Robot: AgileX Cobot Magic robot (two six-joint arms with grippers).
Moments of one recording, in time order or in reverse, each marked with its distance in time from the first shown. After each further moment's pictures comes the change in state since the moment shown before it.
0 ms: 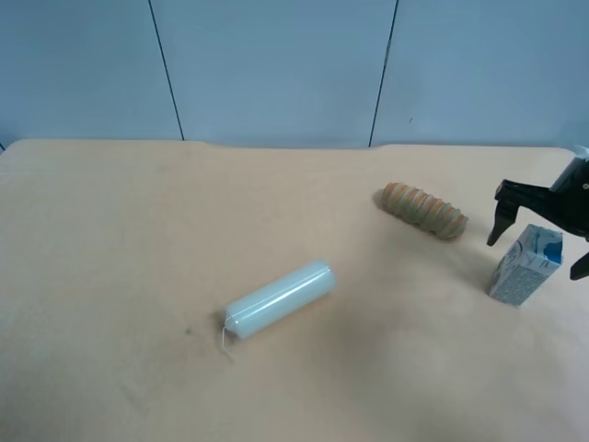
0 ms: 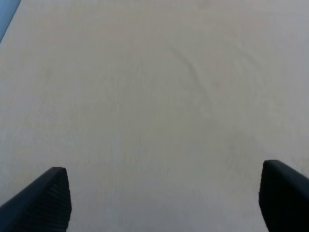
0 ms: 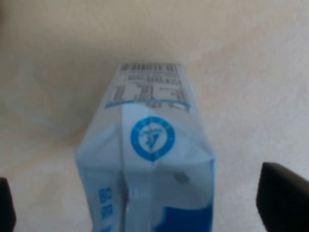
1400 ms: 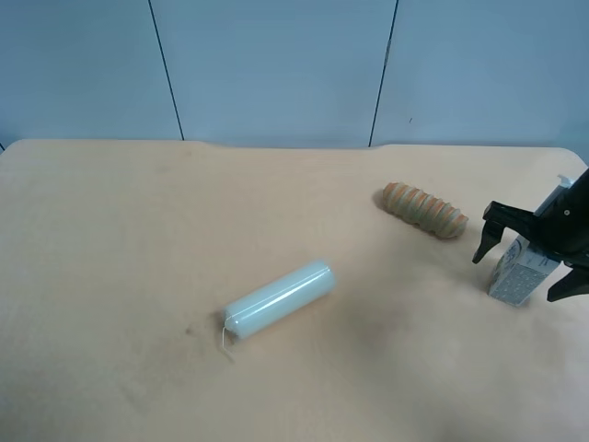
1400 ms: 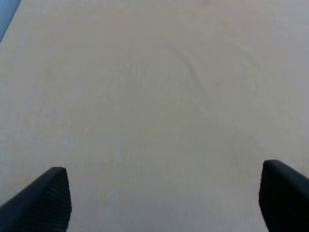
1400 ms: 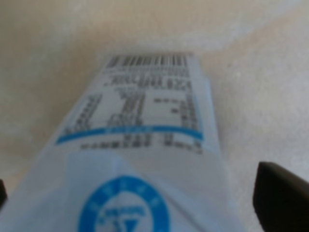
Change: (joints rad) left arm 0.000 0.000 0.000 0.000 0.000 0.000; right arm -0.038 0.103 0.041 0.143 -0.088 -0.115
